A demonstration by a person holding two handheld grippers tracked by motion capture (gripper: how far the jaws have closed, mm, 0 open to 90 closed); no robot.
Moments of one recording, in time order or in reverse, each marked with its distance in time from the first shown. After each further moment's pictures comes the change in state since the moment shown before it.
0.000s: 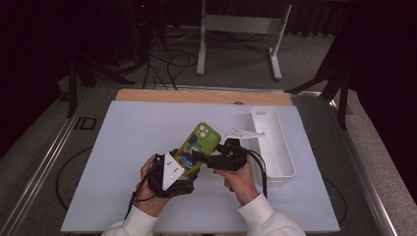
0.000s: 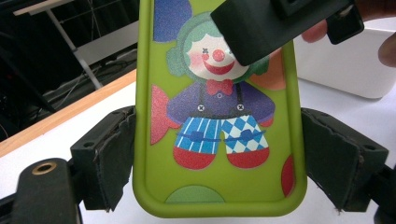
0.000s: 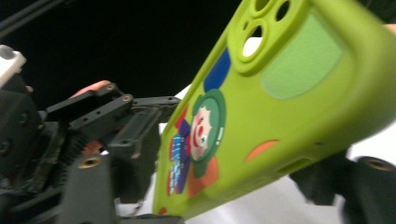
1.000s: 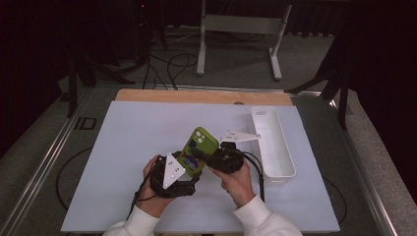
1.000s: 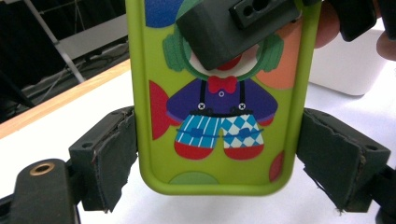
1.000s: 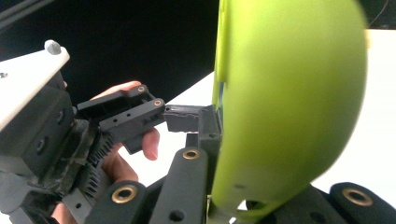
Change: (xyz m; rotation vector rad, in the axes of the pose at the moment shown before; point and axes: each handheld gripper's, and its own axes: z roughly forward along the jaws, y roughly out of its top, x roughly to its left) left arm 0.000 -0.003 0.005 0.012 -0.054 -0.033; right arm 0.014 0.000 0.004 0.011 0.002 -0.067
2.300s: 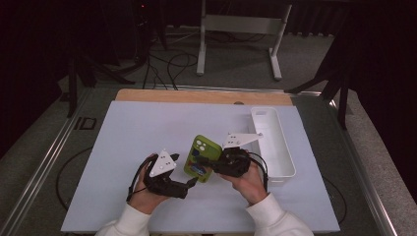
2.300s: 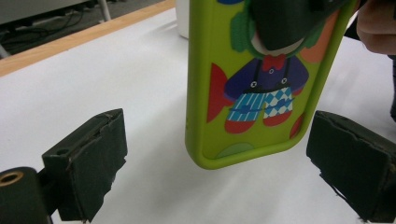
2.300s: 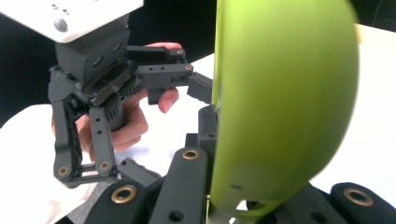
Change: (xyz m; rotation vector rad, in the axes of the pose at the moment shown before) left arm 0.026 -0.007 -0.001 0.058 -0.233 -0.091; right arm 0.001 0.003 -0.017 0.127 0.073 -0.176
